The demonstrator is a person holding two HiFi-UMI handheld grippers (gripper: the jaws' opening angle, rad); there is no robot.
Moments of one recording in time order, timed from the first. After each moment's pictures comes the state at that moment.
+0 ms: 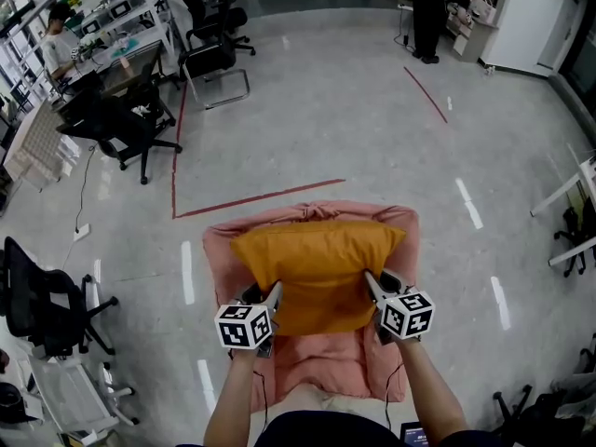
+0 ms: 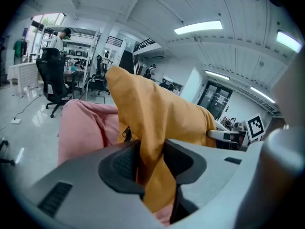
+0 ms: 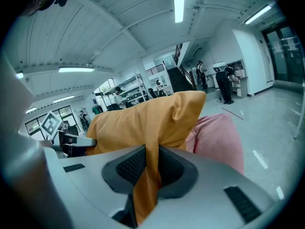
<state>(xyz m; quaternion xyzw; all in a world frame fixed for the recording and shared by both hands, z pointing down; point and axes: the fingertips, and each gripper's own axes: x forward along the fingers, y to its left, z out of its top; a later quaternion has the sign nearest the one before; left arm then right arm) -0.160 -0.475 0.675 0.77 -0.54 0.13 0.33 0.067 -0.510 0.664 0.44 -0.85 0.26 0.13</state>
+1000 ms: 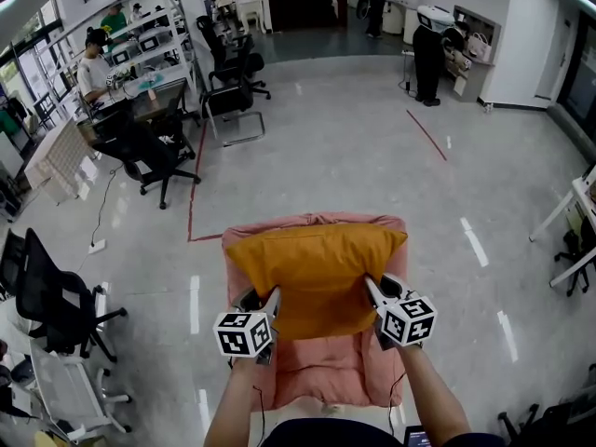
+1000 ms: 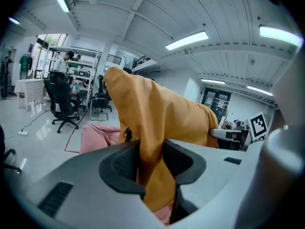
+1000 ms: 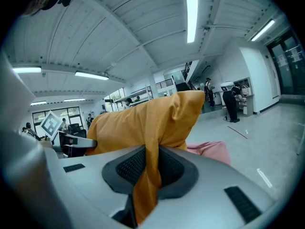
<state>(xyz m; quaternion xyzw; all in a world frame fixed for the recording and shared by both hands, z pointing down) -0.149 -0.389 0.575 0.77 -0.58 0.09 0.25 0.076 -0.431 0.559 0.43 -0.88 0.18 0.08</state>
